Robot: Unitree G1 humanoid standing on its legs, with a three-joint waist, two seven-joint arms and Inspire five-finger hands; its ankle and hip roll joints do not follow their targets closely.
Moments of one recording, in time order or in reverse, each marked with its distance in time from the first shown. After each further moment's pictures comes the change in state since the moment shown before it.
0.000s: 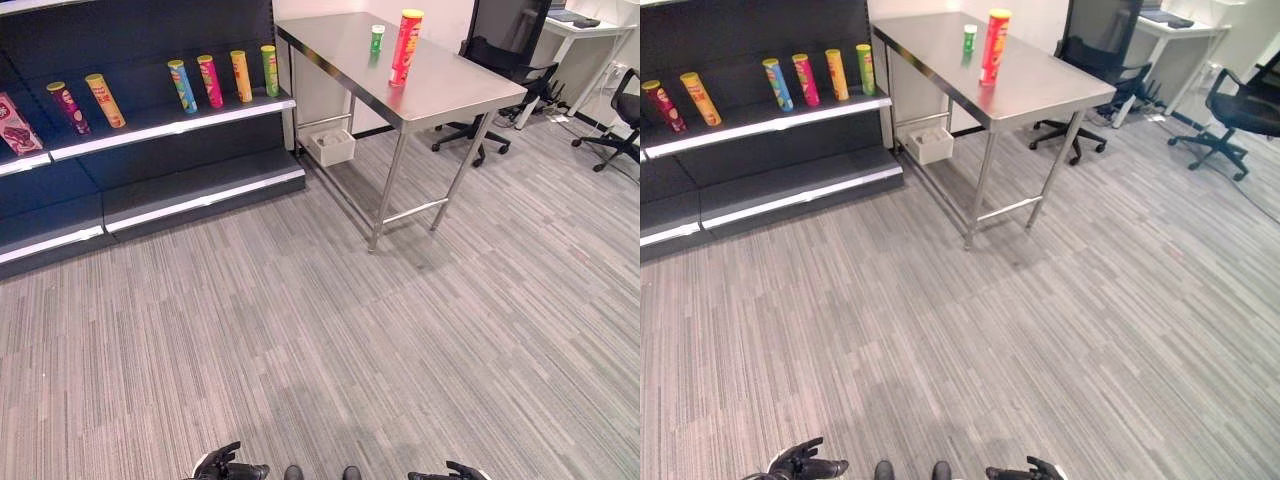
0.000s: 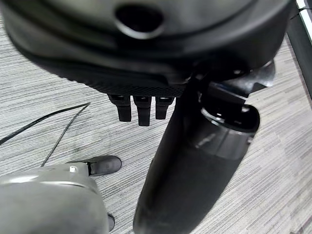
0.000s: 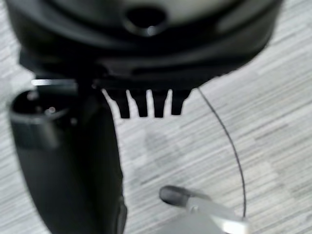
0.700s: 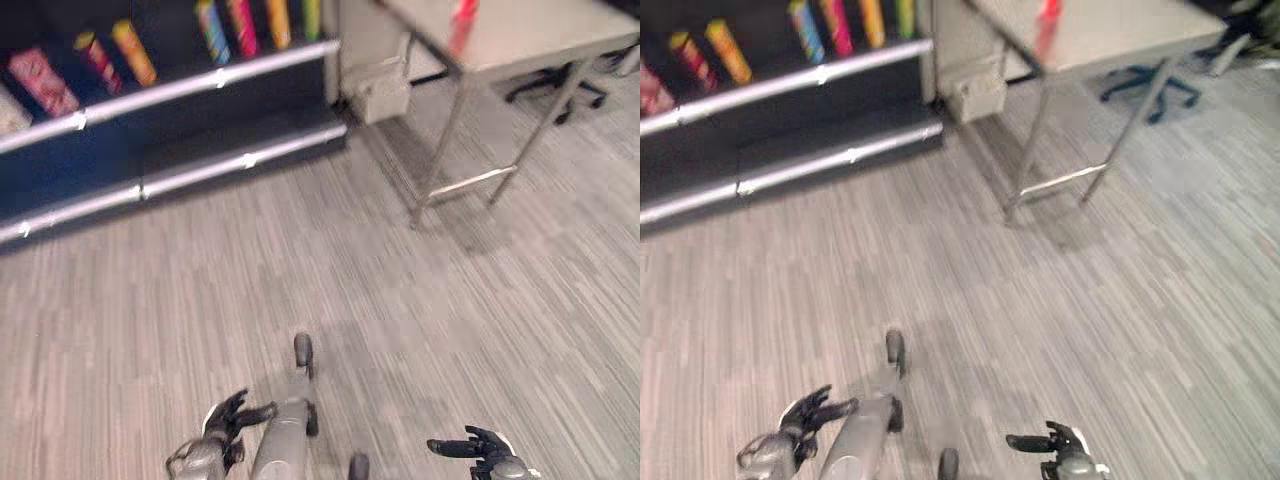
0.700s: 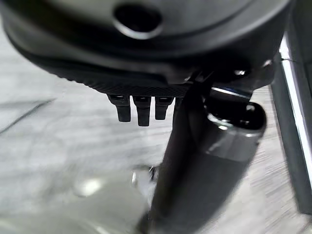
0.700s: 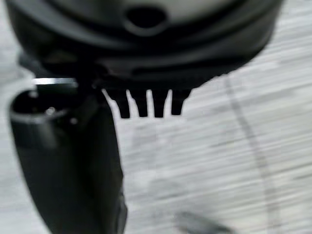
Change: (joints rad) left arm -0.049 -0.010 0.101 0.046 -0.047 -0.042 0.014; right arm -0.167 -0.078 0.074 0.106 -0.005 -0.022 -0.014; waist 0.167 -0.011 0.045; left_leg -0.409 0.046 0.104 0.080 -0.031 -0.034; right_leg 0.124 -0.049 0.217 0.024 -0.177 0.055
